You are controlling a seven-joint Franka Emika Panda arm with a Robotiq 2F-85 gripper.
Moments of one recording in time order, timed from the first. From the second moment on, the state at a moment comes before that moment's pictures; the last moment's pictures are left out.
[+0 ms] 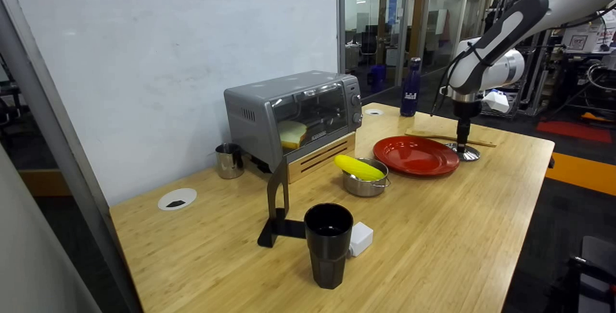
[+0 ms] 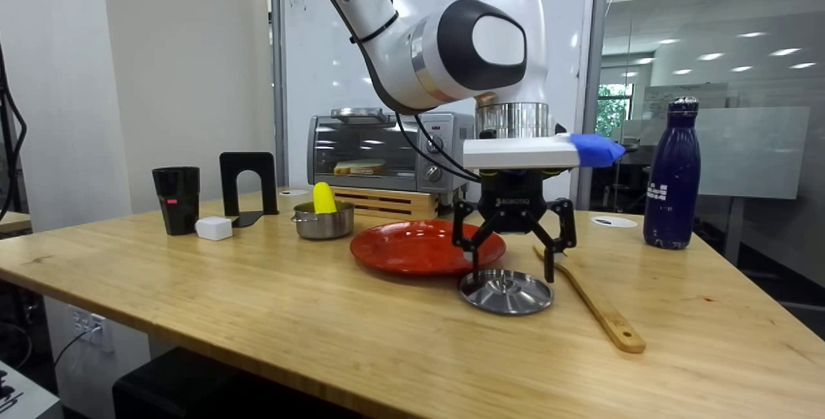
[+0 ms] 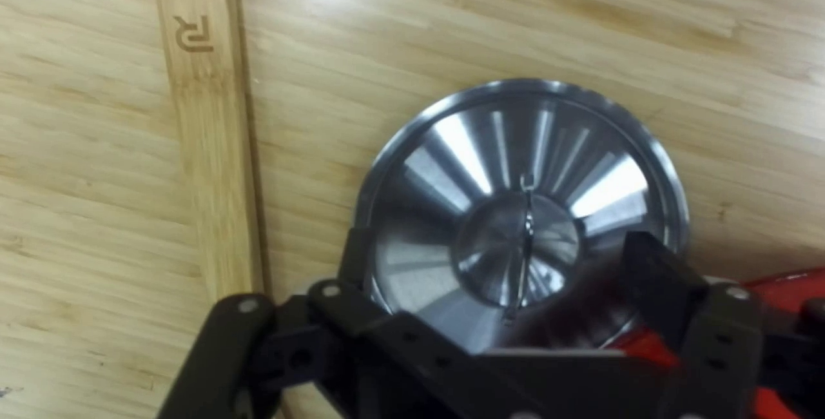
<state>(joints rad) -0.44 0.52 -0.16 -1.93 -0.03 2.44 -0.85</state>
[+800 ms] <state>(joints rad) -0.43 0.53 -0.16 -1.91 -0.04 2.43 -0.85</state>
